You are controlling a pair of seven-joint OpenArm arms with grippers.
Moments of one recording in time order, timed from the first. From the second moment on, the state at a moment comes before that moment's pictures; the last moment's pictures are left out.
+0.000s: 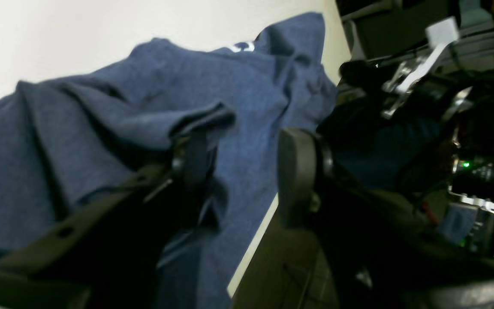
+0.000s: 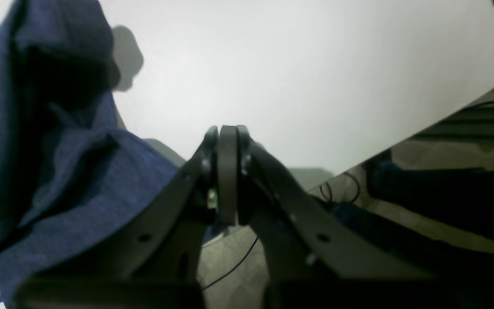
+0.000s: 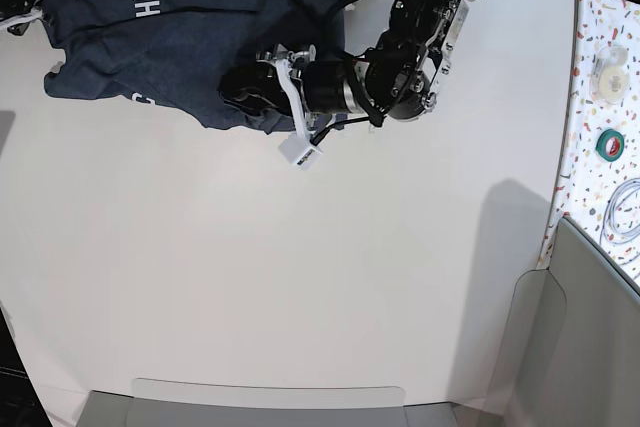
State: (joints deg) left arm -0.6 -3.2 22.4 101.1 -57.0 -9.7 67.4; right arm -16.2 5.7 69.2 105.5 25.8 34.8 -69.5
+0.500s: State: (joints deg) left arm -7.7 -2.9 36.2 100.9 -56.8 -9.8 67.5; right arm -16.0 5.7 69.0 105.2 25.8 34.8 -69.5
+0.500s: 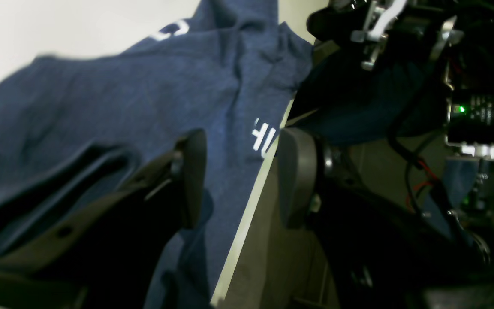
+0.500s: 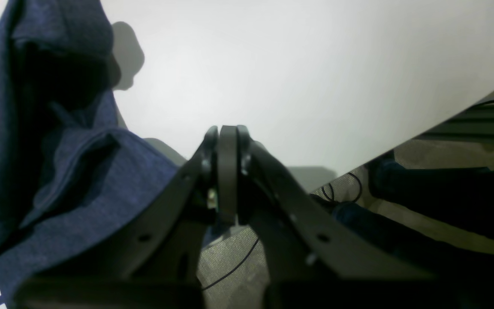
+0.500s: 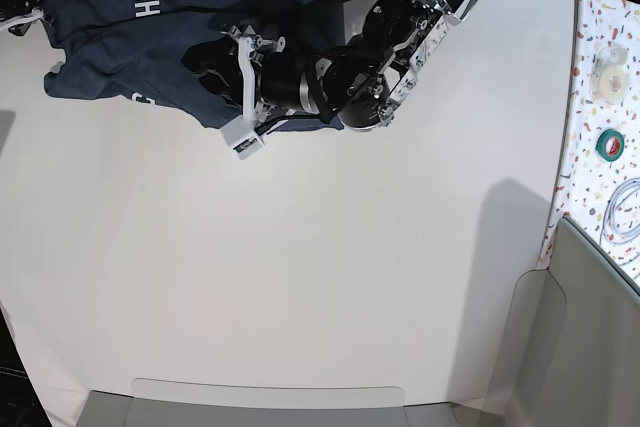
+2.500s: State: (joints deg) left arm 0.8 -3.5 29.3 100.3 -41.6 -4.5 56.2; right arm -16.2 4.9 68.9 105.0 25.8 34.8 -69.5
